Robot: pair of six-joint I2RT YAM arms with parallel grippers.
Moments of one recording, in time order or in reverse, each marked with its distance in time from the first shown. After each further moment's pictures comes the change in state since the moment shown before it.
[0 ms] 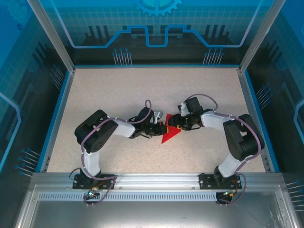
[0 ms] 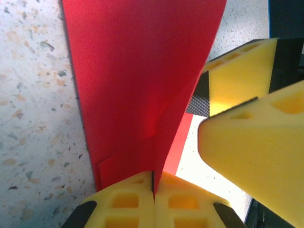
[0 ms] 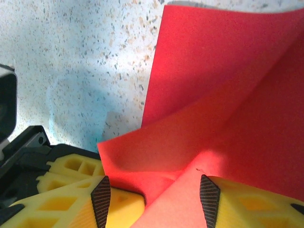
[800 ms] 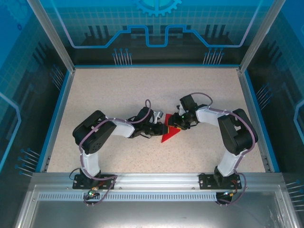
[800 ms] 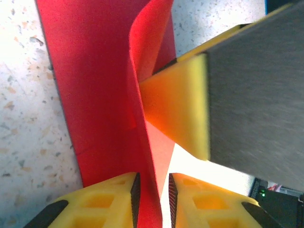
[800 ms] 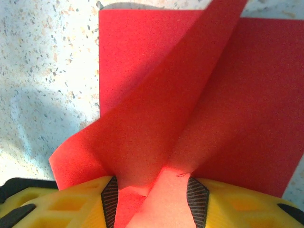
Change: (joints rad) left arm 0.006 -0.048 -0.014 -0.035 0.010 0.019; right arm 0.036 0.095 0.120 -0.155 0.135 0.068
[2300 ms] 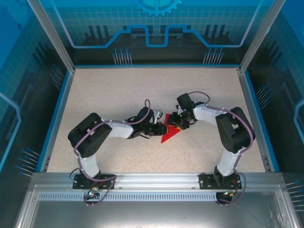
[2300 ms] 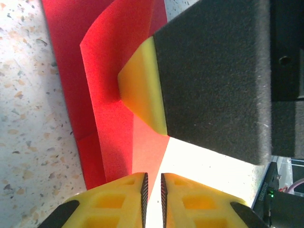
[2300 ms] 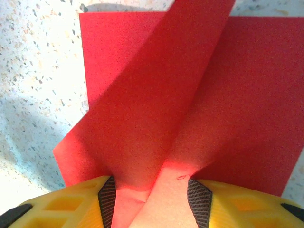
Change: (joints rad) left arm -0.027 -0.048 0.003 -0.069 -0.074 0.033; right arm 0.029 0.038 0.070 -0.089 0.064 0.046
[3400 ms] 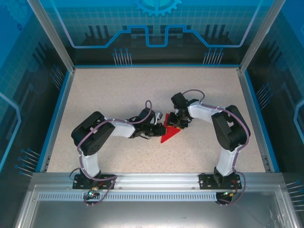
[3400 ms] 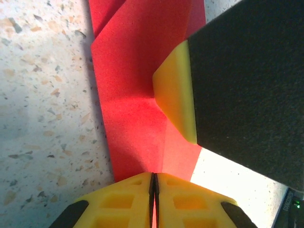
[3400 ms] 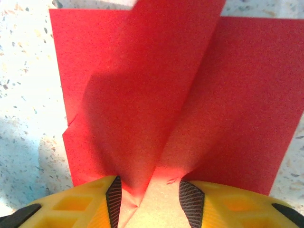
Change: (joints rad) left arm -0.001 0.044 0.026 -0.051 -0.044 0.020; right arm 0.057 0.059 0.101 -0.134 0.135 0.017
